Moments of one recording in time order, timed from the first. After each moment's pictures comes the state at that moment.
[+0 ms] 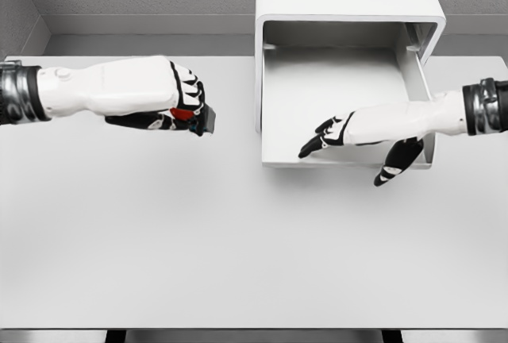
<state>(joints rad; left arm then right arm) -0.75 0.82 -0.62 -1.74 -0.05 -0.61 -0.59 -1.26 -1.03 1.42 -1.66 -0.29 -0.52 0.61</state>
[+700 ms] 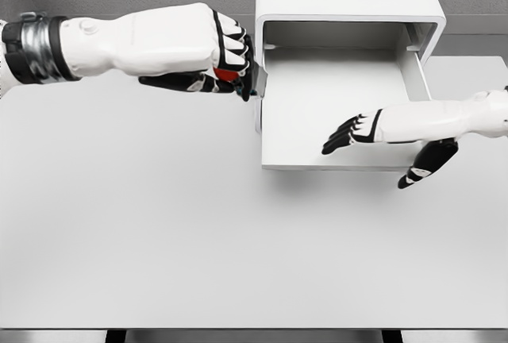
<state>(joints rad) -0.91 0.67 -0.62 -1.74 -0.03 -0.61 -0.59 -1.27 -1.14 1.42 -1.68 -0.38 -0.61 0.61</state>
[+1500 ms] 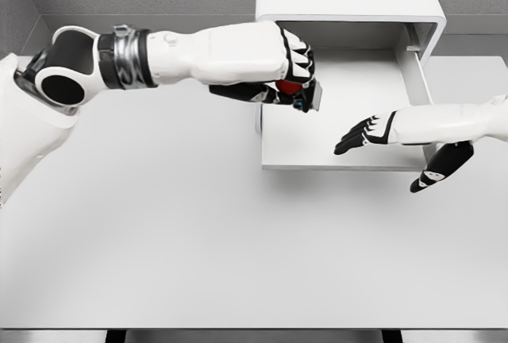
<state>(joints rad) -0.91 0.45 -0.68 -1.60 -0.12 -0.61 -0.60 -1.26 -1.19 1.43 -1.70 -0.40 -0.61 0.61</state>
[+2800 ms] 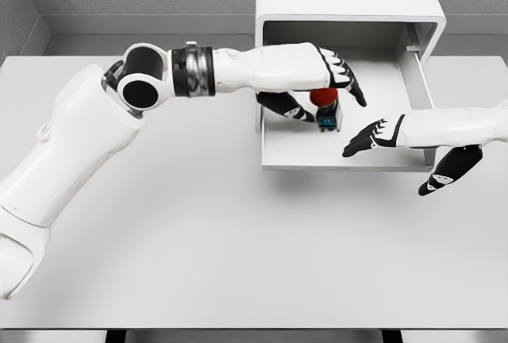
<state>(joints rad) -0.93 0.25 -0.74 -1.35 -0.24 -0.61 -0.59 -1.26 -1.22 1.44 -1.70 -0.39 -0.61 0.61</state>
